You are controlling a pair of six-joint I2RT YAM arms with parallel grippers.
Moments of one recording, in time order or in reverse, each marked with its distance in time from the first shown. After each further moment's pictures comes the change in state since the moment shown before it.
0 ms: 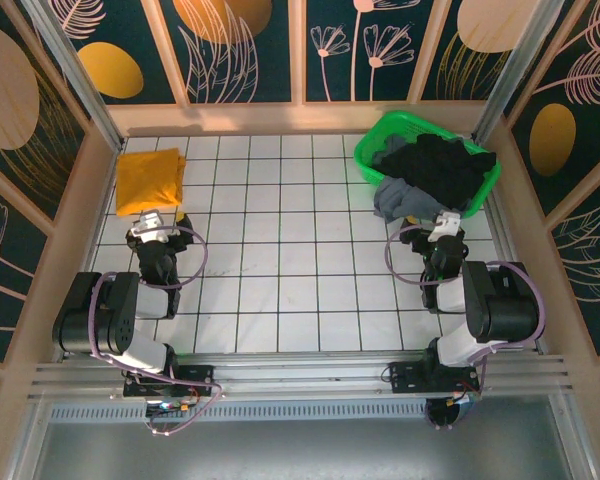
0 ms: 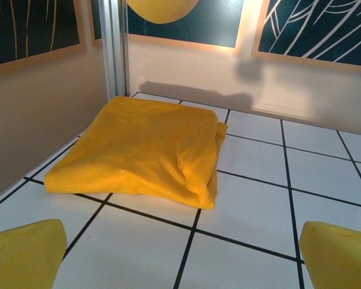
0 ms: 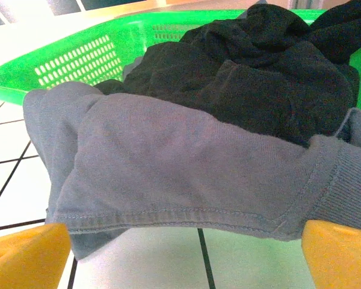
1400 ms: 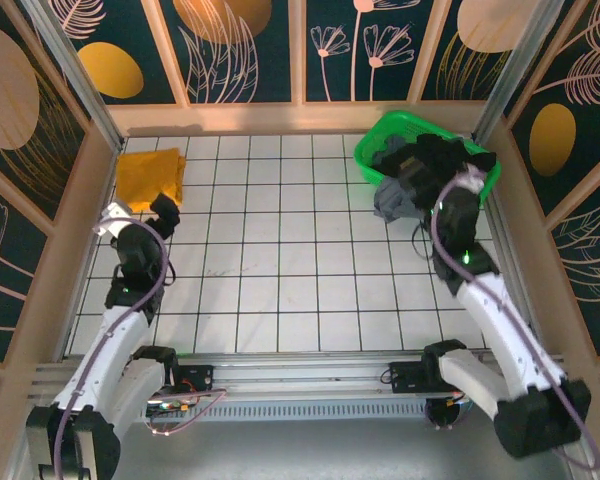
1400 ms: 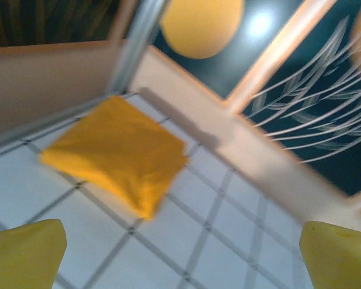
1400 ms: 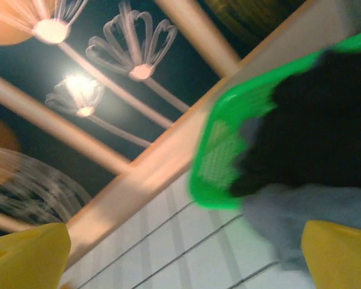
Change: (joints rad) left arm -0.088 -0.695 0.237 -1.044 -0.160 -0.455; right arm 0.273 -0.655 0.498 -1.136 0.234 0.630
